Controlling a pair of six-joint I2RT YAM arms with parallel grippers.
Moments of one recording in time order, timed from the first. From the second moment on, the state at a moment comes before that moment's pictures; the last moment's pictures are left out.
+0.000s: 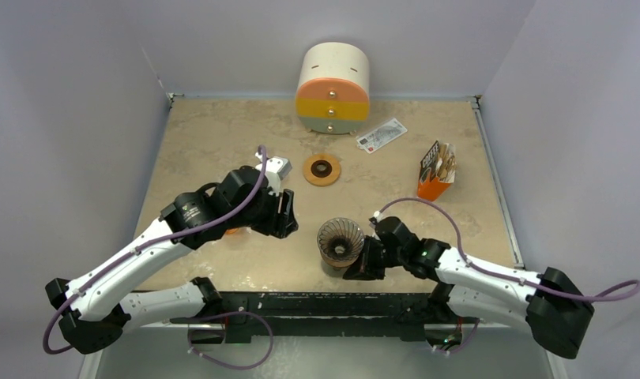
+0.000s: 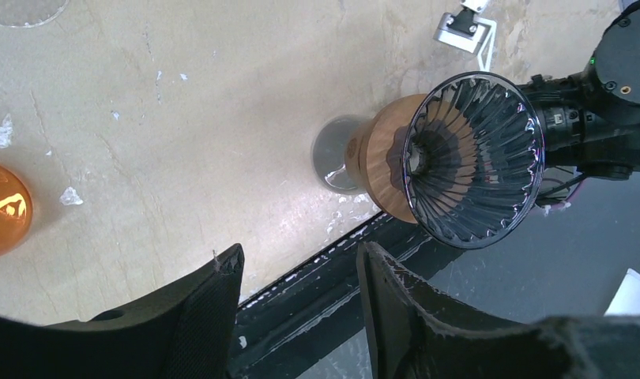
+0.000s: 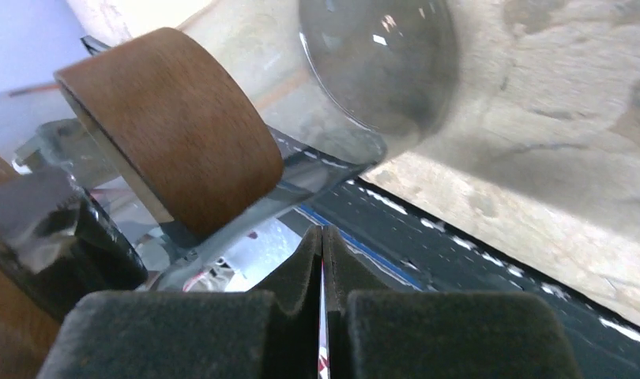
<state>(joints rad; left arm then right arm) -0.90 1.00 1.18 -0.94 -0.03 -0.51 0.88 0.94 0.38 -0.30 -0.36 1.22</state>
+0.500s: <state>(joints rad) -0.90 1.00 1.18 -0.94 -0.06 -0.50 0.88 1.10 0.32 0.07 -0.38 1.37</state>
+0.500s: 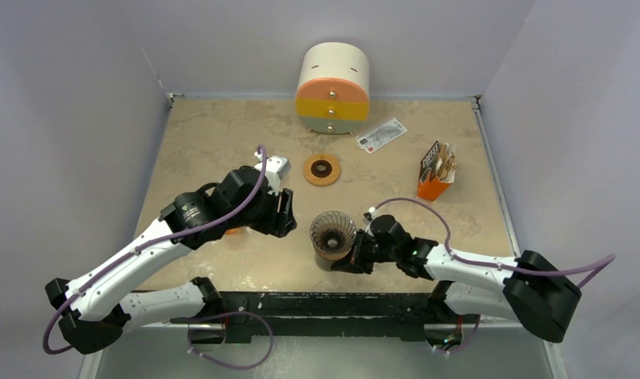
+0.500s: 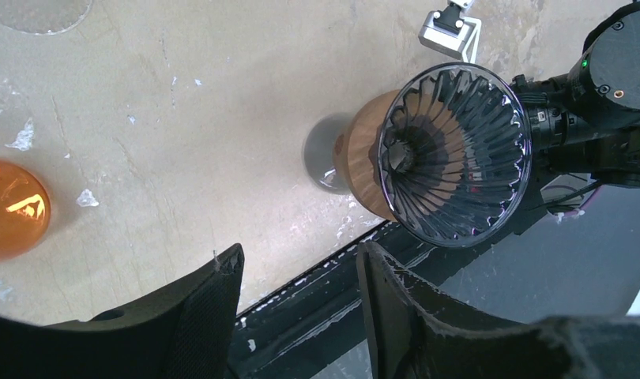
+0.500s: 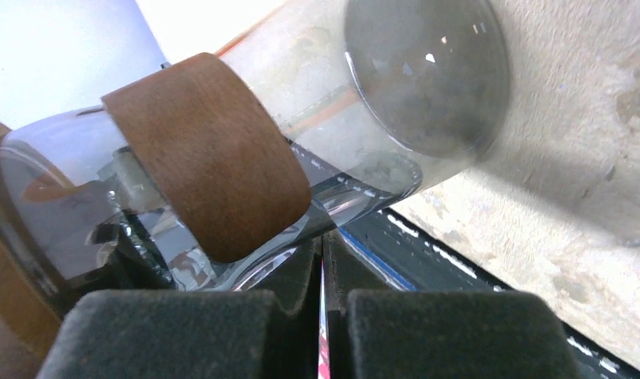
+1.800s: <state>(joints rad) -0.90 0.94 1.22 -0.86 -0.30 -0.31 0.81 1.04 0.92 -0.56 0.09 0.88</state>
